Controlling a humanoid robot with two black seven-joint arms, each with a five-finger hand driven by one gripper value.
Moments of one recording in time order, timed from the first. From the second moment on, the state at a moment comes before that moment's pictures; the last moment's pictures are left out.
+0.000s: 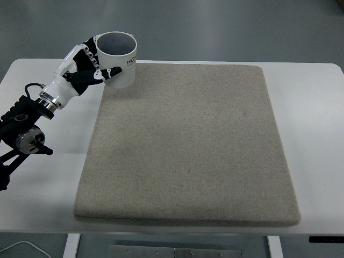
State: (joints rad) left arm -0.62 0.52 -0.73 -1.11 0.46 -0.19 -0.50; right arm 0.01 0.00 -0.05 0.17 0.00 -0.01 -0.11
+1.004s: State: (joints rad) left arm -0.62 0.27 -0.66 -0.81 0.53 -0.20 -0.61; right arm 0.01 0.00 -0.05 0.17 0.00 -0.01 -0.11
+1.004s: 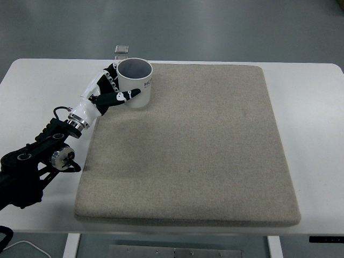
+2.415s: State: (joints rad) left arm -0.62 0.22 -0.61 -0.75 0.61 -0.20 -0.61; right arm 0.01 0.00 -0.05 0.17 0.00 -0.01 -0.11
